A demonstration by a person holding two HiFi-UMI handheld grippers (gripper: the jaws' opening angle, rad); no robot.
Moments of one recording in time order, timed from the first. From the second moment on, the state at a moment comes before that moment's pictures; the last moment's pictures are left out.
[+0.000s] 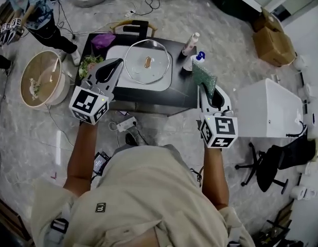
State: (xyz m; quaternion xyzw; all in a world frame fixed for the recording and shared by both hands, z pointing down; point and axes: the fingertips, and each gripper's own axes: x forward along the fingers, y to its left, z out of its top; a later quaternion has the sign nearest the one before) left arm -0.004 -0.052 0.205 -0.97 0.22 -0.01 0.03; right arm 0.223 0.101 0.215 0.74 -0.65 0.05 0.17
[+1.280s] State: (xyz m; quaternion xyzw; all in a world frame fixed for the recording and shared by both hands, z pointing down) left arm -0.077 -0.158 0.301 -0.92 0.37 -0.07 -0.07; right arm 0.200 -0.153 0.339 0.60 -0.75 0.09 0.27
